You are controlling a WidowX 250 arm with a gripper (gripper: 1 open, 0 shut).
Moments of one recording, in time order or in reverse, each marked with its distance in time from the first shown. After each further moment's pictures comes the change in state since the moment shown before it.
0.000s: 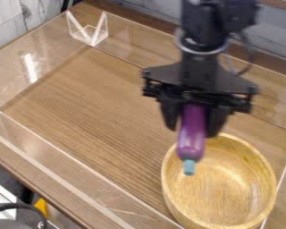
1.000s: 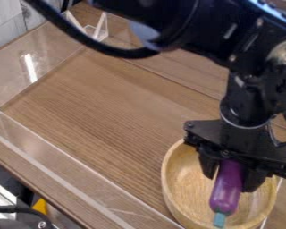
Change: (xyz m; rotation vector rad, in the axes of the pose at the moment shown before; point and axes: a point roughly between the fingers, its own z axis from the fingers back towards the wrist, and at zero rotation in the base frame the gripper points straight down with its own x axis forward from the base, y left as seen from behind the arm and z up) arm -0.022 -0.040 -0.043 -0.063 -0.022 -0.176
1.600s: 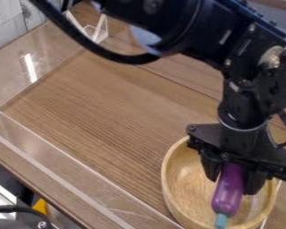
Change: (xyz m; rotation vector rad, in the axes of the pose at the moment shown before) arm 0.007 0.005 -0.011 -0.041 0.010 -0.003
